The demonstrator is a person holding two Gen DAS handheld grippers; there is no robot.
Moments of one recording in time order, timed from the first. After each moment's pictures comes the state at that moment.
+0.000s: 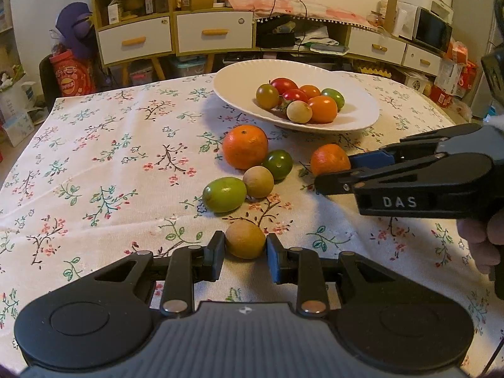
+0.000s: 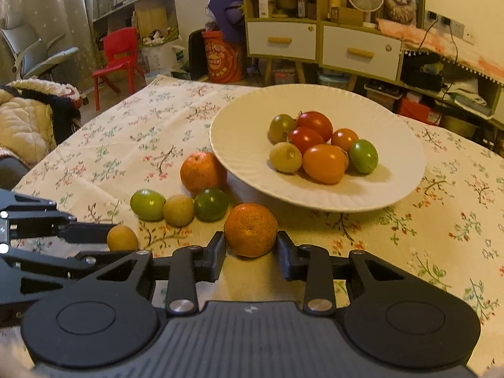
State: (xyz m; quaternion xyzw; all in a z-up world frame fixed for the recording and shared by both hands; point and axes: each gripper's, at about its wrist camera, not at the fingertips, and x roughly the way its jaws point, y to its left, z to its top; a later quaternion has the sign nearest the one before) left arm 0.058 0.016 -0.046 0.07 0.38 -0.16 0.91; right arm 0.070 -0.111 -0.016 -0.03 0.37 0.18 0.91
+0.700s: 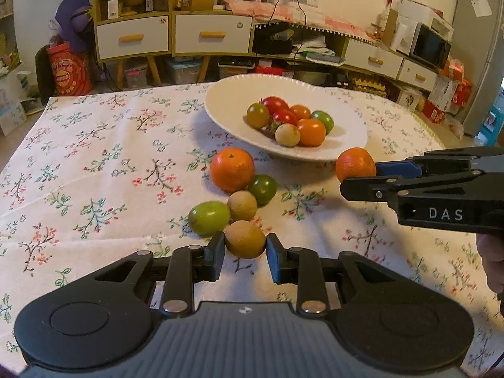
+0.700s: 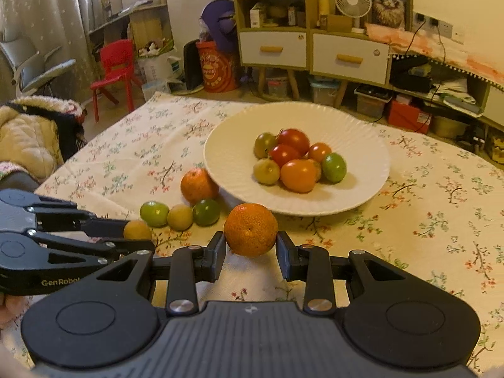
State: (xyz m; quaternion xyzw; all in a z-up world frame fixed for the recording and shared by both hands) left arm 0.067 0.011 -0.028 0.03 0.39 -0.18 0.90; right arm 0.061 -0.133 0.008 -0.01 0.36 0.17 0.92
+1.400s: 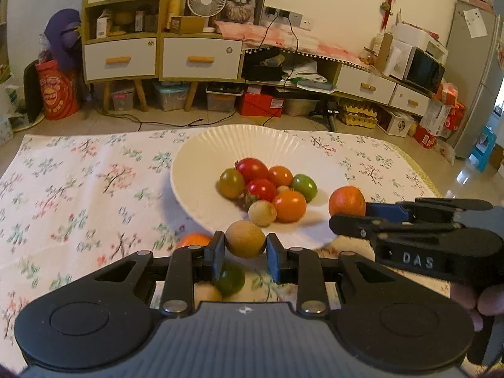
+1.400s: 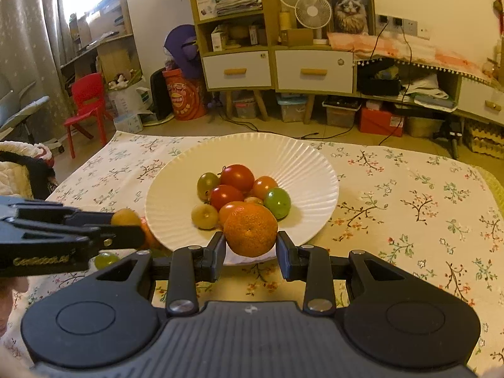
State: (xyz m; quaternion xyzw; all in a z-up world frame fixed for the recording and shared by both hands) left arm 0.119 -0.025 -0.003 0.01 0.35 -0.19 0.92; right arm 0.092 -0.170 0.009 0.03 0.33 0.12 0.94
